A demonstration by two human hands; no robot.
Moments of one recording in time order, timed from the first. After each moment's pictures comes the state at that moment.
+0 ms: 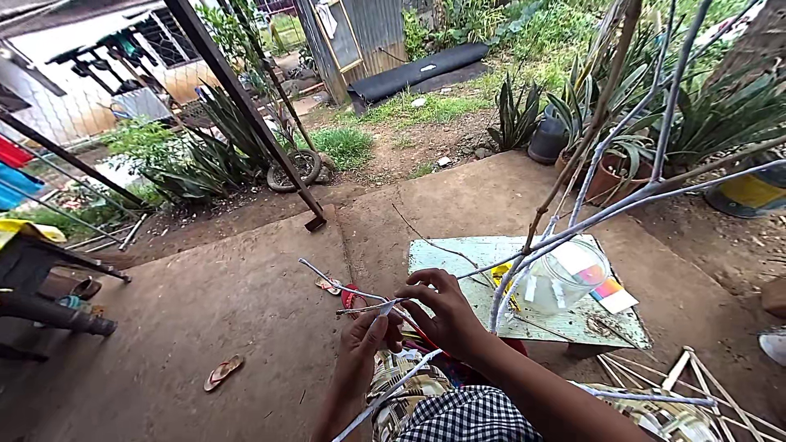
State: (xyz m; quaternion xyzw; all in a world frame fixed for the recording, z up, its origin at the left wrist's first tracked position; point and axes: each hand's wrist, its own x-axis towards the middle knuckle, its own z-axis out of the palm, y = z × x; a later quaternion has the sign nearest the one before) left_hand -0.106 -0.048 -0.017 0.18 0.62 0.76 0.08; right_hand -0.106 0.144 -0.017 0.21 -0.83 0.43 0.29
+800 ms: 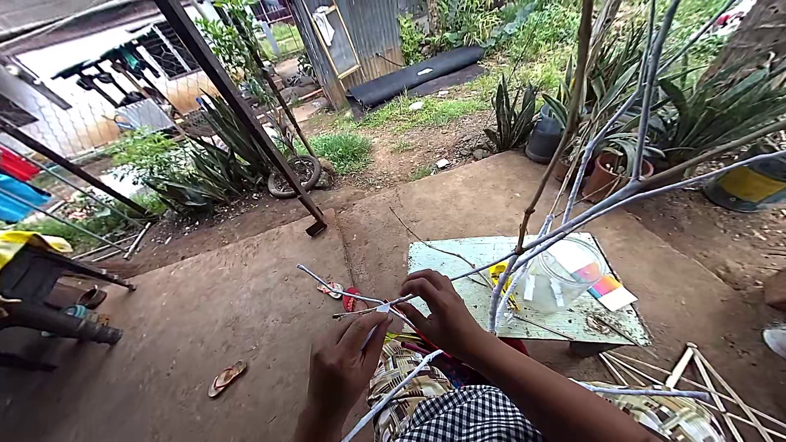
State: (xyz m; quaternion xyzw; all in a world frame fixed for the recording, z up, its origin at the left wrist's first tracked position) left_hand -0.102 -0.053 0.024 0.37 0.81 0.32 -0.33; right_hand -0.107 0.147 -0.016 0.21 -0.83 0.44 0.27
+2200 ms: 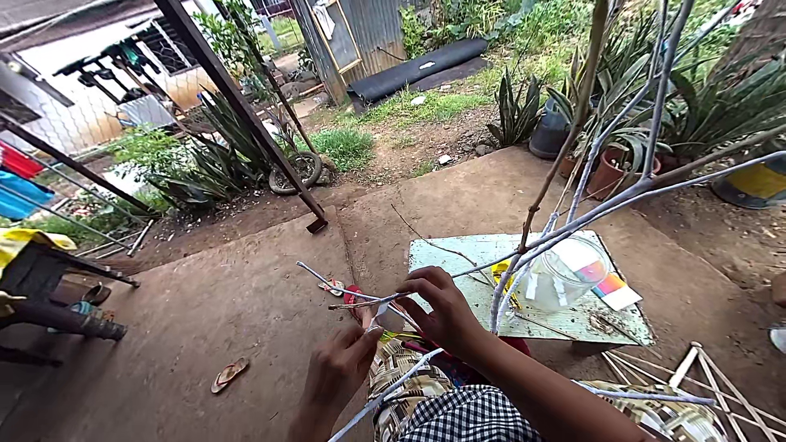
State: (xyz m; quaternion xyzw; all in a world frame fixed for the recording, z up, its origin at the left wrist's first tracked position) left_hand -0.111 -0.089 -0.025 0.38 0.86 0.22 -0.26; right_hand -0.112 0.147 -0.016 0.20 -0.81 0.46 0.30
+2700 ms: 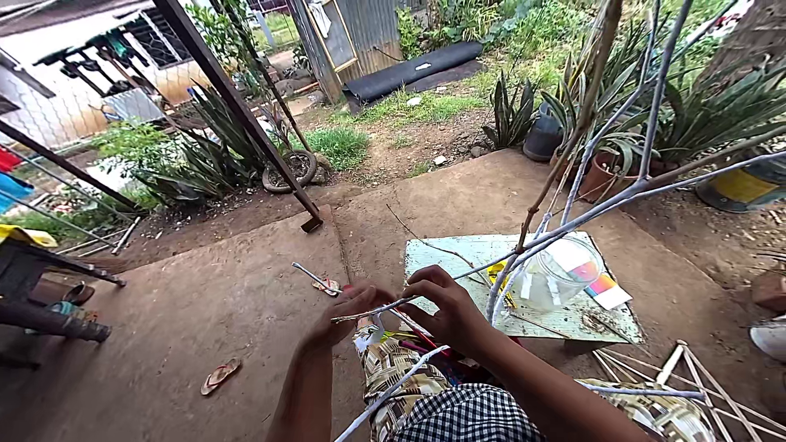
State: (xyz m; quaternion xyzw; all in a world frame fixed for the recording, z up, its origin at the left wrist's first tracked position) left_hand -0.192 -0.075 -0.013 0.31 0.62 0.66 0.29; right_hand -0.107 0.158 -0.014 0.22 -0.81 0.48 0.26
